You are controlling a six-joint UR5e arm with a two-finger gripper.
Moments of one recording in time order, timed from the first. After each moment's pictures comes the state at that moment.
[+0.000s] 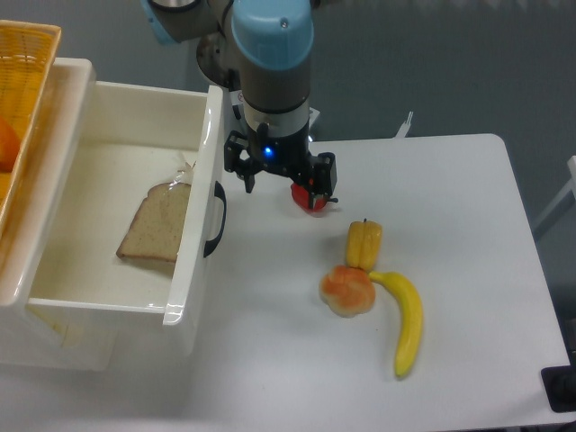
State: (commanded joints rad) arm 2.42 -1.70 -1.53 -1.41 1.56 0.69
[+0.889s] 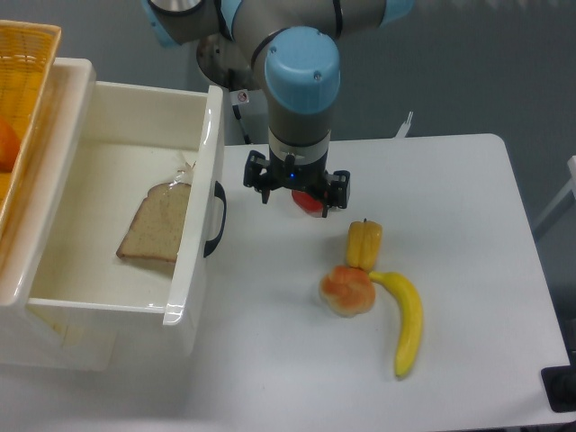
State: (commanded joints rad) arm 2.43 -1.77 -1.58 -1.41 1.64 0.67
